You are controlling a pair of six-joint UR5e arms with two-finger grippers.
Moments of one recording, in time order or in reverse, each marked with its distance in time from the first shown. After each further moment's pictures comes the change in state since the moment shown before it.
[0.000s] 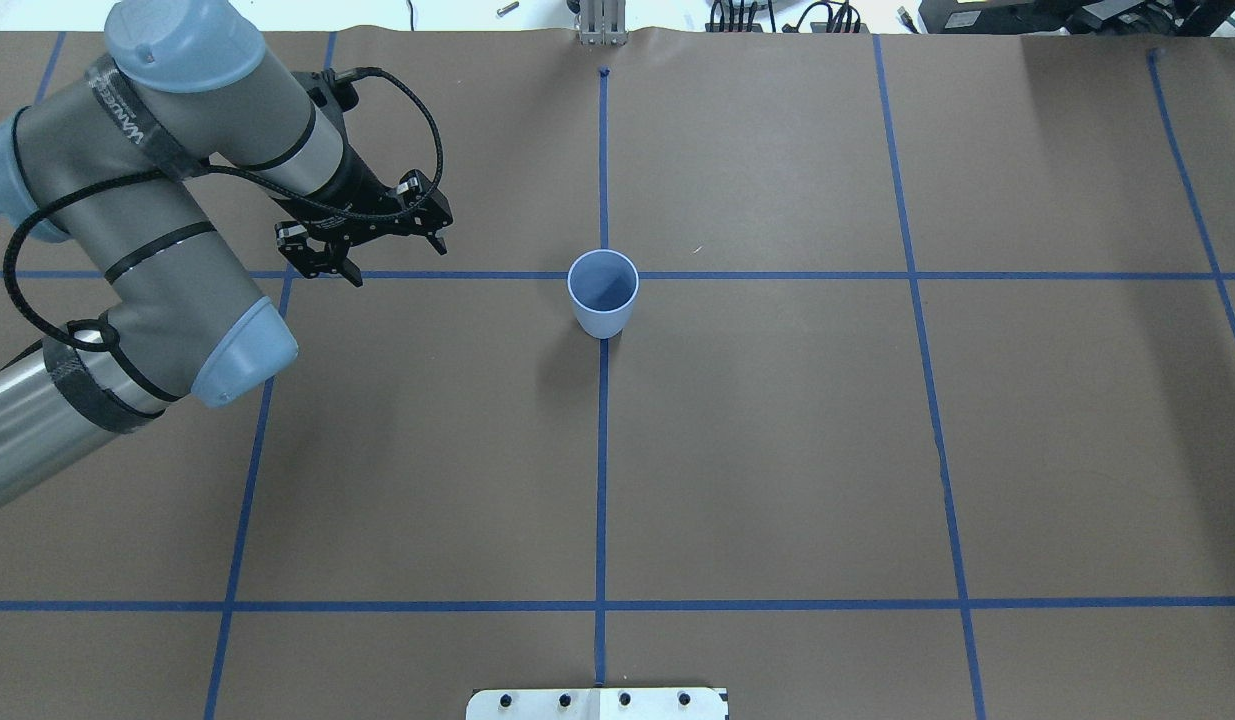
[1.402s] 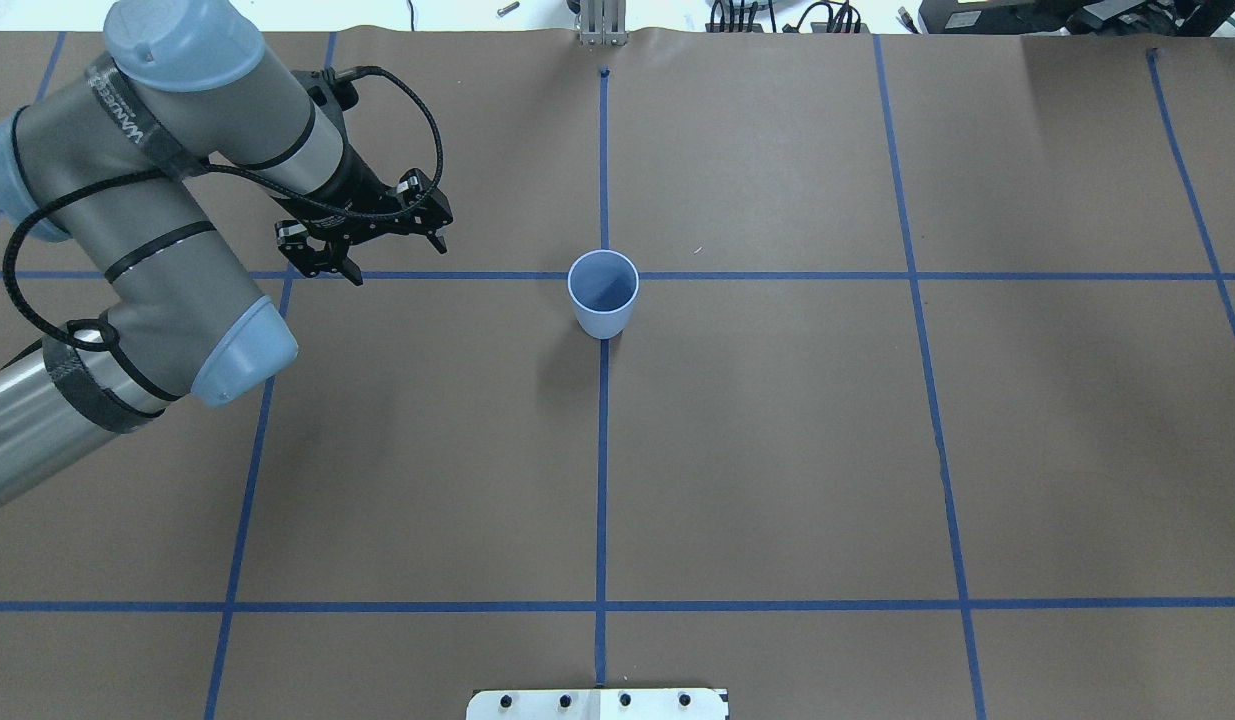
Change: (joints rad) left arm -0.003 0.000 0.001 -0.003 0.000 0.001; right arm -0.082 0.352 0.380 -0.489 0.016 0.592
